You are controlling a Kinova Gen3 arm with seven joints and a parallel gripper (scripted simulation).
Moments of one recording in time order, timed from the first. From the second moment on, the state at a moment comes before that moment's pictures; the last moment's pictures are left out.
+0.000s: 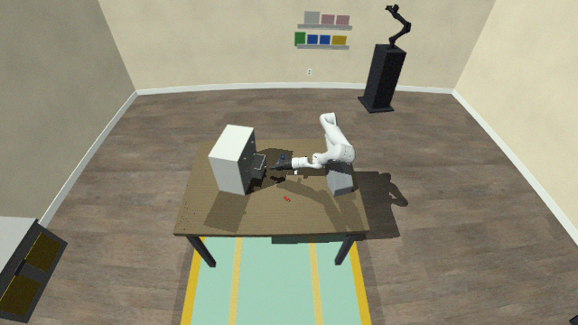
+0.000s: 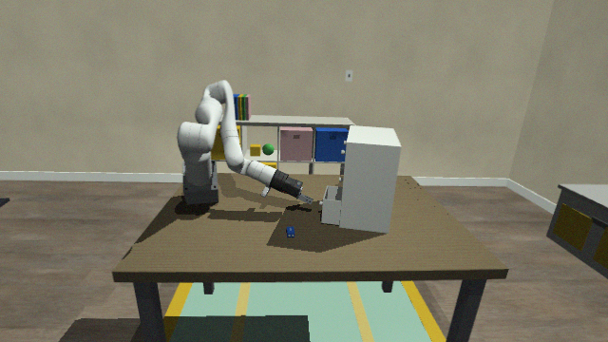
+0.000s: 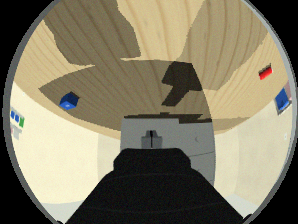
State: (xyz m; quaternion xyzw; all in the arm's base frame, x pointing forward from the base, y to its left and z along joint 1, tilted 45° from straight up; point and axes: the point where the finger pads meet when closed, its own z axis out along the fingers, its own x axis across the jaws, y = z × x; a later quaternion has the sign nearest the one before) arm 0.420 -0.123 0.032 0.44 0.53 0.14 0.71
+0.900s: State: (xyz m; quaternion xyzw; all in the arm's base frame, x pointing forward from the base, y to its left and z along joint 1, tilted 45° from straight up) arm 0.453 -0.129 0.043 0.44 0.53 0.14 0.71
